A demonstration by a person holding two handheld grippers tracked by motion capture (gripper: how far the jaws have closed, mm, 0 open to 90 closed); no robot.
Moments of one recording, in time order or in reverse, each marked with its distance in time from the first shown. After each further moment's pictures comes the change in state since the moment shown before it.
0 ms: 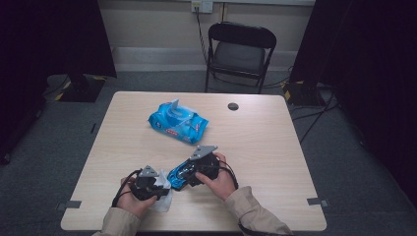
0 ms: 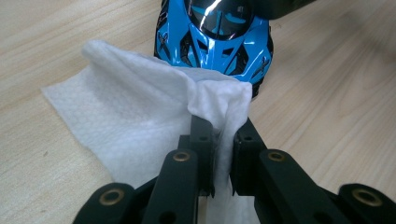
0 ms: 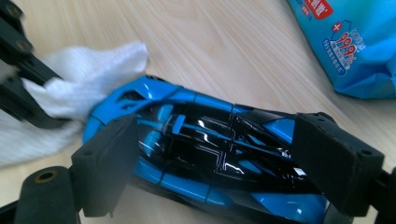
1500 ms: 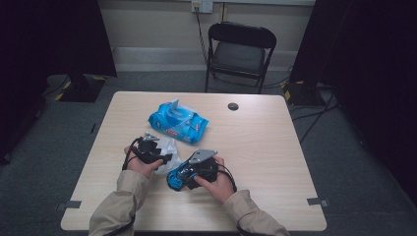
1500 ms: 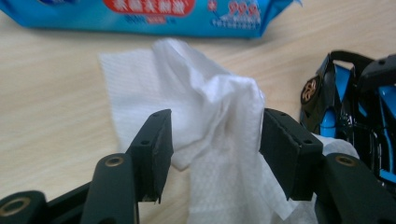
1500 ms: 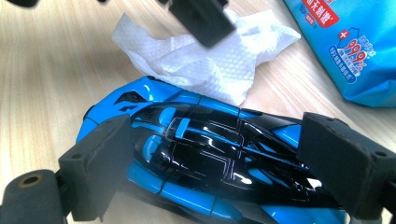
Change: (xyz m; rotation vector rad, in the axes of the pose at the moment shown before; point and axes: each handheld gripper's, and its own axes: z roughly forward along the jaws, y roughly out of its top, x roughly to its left) left arm 0.061 0.074 0.030 -0.107 0.171 -0.097; right arm 0.004 -0.009 0.007 -0.065 0.003 -0.001
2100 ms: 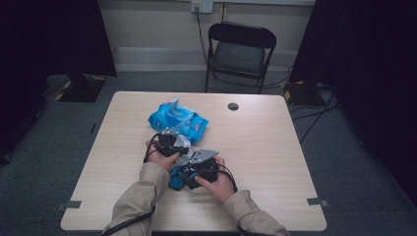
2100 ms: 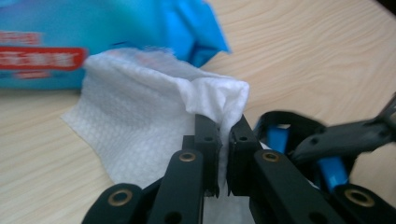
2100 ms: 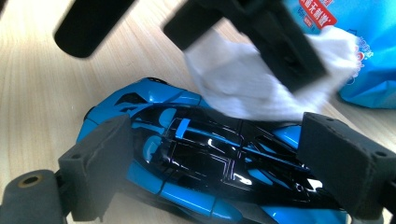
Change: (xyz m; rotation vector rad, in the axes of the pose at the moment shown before) left arm -0.033 0.030 0.040 -0.052 -0.155 -0.022; right arm -0.001 -0.003 0.000 -0.020 0.002 0.001
